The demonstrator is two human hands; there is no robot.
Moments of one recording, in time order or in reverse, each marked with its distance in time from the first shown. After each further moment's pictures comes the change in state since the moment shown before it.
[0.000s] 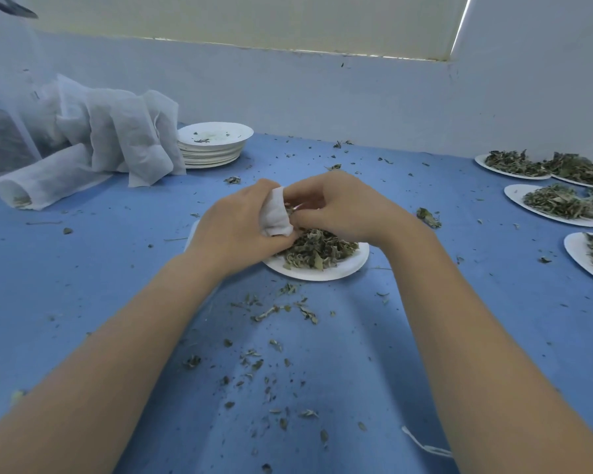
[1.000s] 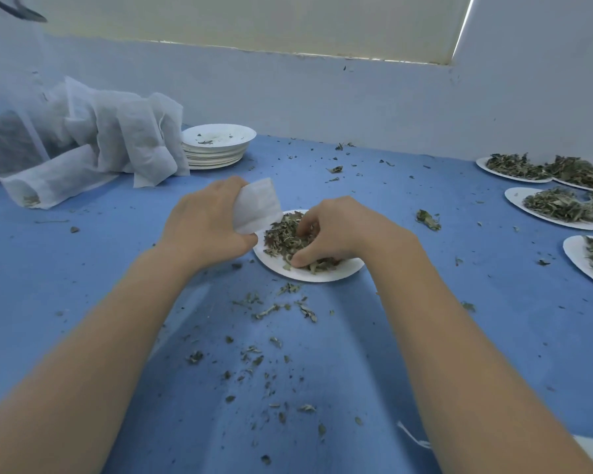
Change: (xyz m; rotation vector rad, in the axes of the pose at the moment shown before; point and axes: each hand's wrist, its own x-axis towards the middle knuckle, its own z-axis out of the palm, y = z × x) left_hand -0.004 -0.011 -0.028 0.191 -0.073 -0.117; right_hand 0.006 0.010 0.010 -0.441 -0.123 0.268
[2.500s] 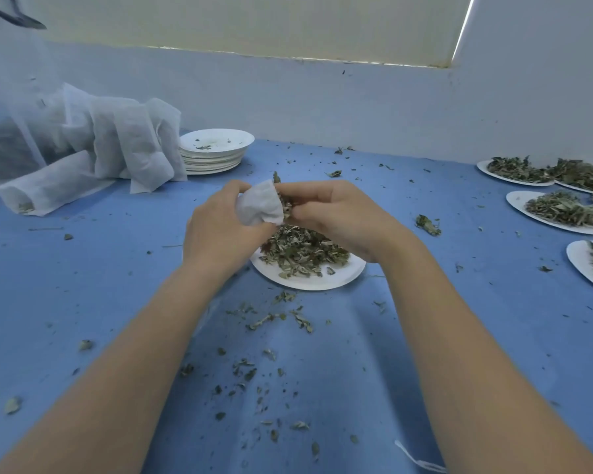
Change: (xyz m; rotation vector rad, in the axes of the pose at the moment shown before) left_hand -0.001 0.027 0.016 -0.397 0.164 -0.233; right_hand 0.001 0.008 -0.001 0.974 0.045 -0.309
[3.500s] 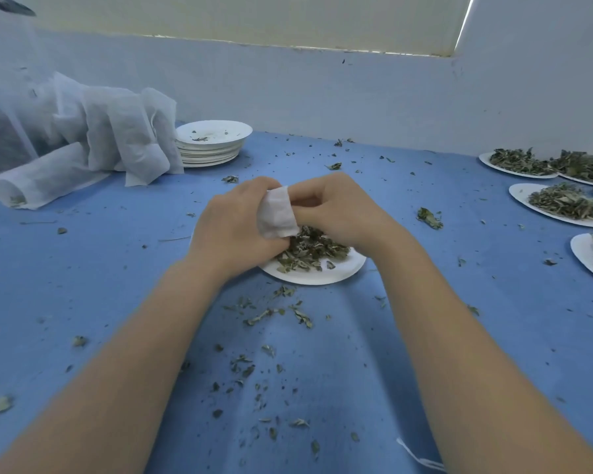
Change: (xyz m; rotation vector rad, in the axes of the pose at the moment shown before) left_hand 0.003 -0.006 0.012 0.191 -0.066 0.299; right_hand -0.001 -0.002 0.004 -0.288 0.101 -0.023
